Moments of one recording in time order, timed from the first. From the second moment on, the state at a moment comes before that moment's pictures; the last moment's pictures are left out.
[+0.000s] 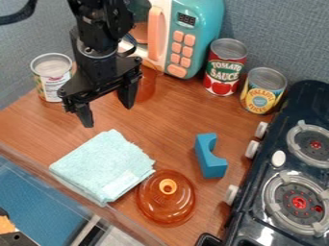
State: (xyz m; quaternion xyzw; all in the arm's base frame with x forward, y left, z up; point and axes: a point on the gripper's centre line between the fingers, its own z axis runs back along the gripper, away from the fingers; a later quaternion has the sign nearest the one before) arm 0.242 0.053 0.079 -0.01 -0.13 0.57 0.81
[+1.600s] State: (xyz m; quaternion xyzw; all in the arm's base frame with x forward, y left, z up) arm 0.360 0.113 0.014 -0.01 -0.16 0.70 0.69
